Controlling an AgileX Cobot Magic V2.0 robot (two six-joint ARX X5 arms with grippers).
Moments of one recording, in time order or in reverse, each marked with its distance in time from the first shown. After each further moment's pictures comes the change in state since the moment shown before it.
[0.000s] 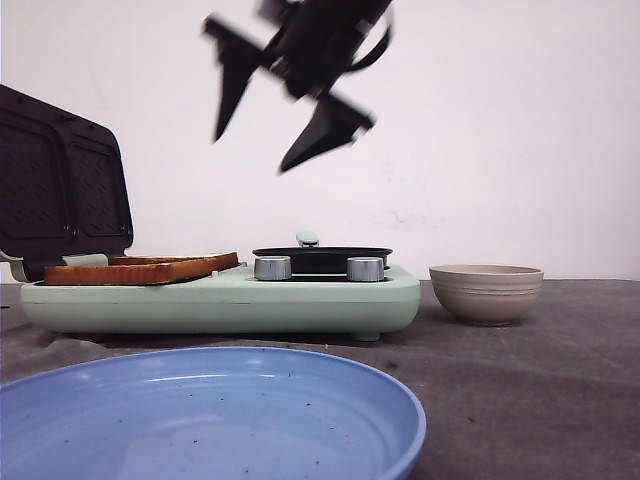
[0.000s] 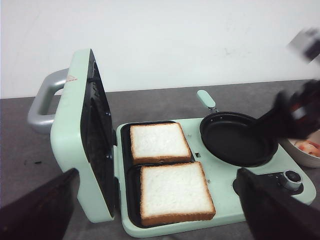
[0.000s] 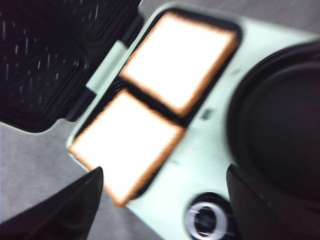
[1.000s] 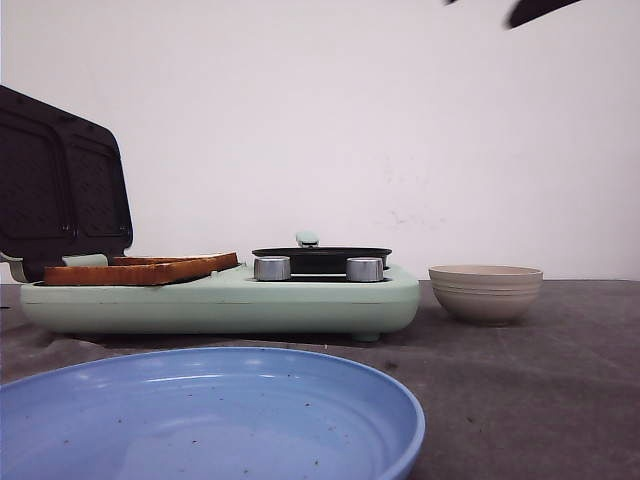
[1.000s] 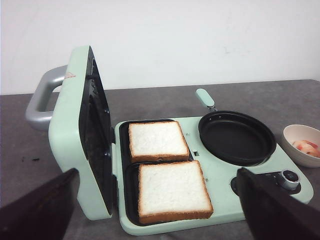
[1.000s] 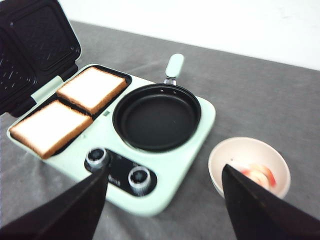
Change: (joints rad) left arm 0.000 0.000 0.000 -0.006 0.000 -0.018; right arm -0.193 -0.917 -0.719 0.111 0.126 -0.240
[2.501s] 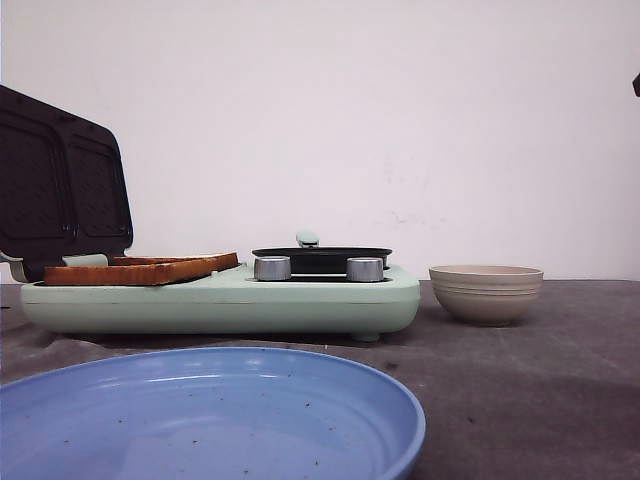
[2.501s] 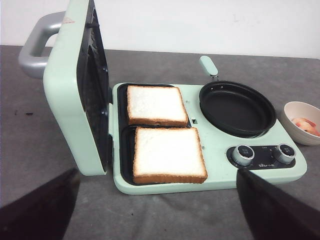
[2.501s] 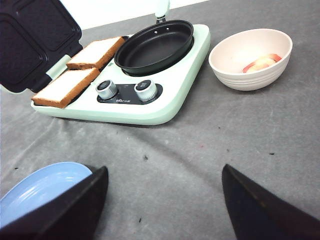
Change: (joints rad) left arm 0.000 0.001 0.000 -0.127 -0.005 -0.064; right arm 0.072 -0.775 -0.623 -0.086 0.053 0.318
